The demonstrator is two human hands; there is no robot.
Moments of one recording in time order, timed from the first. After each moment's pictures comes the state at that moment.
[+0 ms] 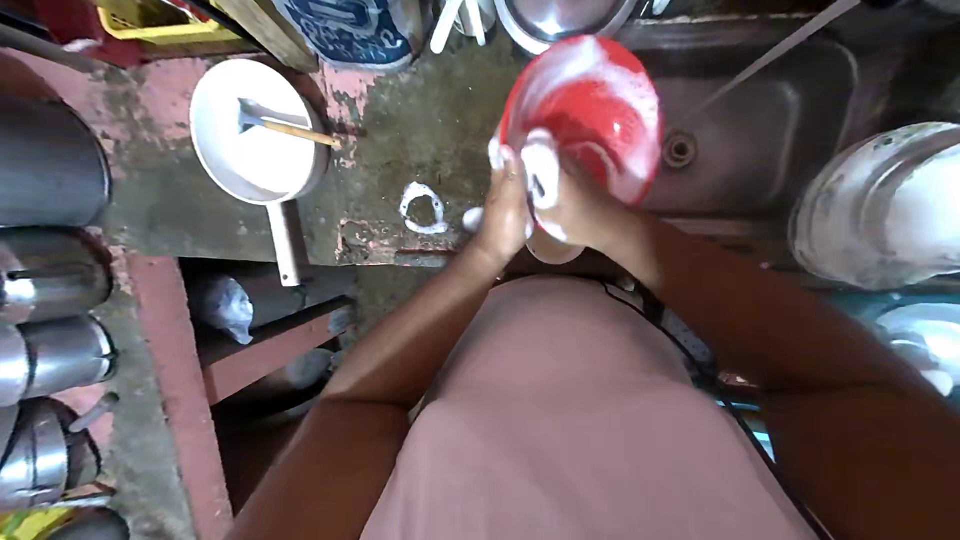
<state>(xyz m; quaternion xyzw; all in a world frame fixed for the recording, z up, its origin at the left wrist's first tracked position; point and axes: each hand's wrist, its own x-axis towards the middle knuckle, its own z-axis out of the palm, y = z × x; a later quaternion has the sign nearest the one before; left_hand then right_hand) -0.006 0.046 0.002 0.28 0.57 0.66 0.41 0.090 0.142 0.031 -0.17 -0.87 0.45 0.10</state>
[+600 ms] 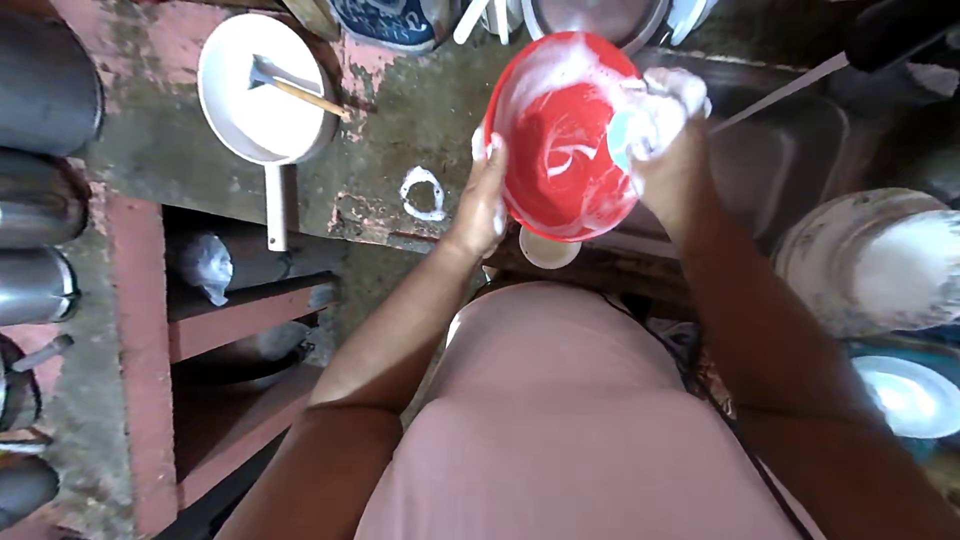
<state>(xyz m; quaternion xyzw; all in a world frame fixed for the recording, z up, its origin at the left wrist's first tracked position) -0.017 0.032 0.028 0.20 0.55 0.68 0.44 0.139 0.234 0.016 -0.31 -0.86 0.34 0.21</state>
